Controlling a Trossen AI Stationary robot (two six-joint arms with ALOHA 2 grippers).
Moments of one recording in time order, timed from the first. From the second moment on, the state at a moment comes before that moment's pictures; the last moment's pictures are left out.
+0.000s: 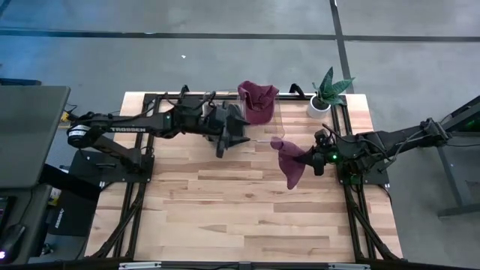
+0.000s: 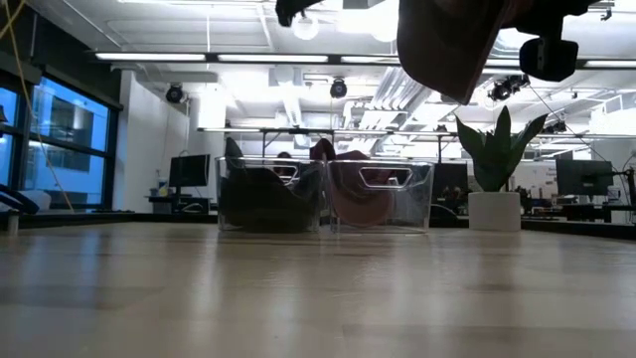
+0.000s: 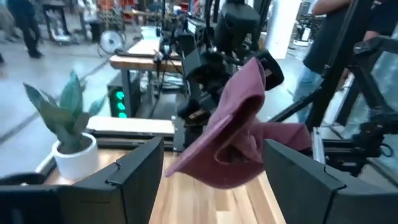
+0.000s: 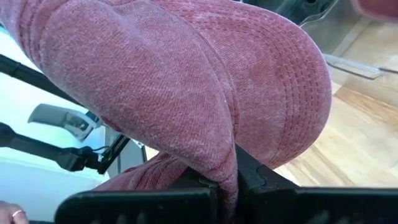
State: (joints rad) left arm 0.14 1.34 1.13 0.16 0.21 -0.06; right arm 0.24 0.70 0.65 -0.34 0.24 0.99
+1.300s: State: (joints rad) left arm 0.05 1.69 1.61 -0.16 0.15 0.06; right arm 0.20 0.72 0.65 -0.35 0.22 0.98
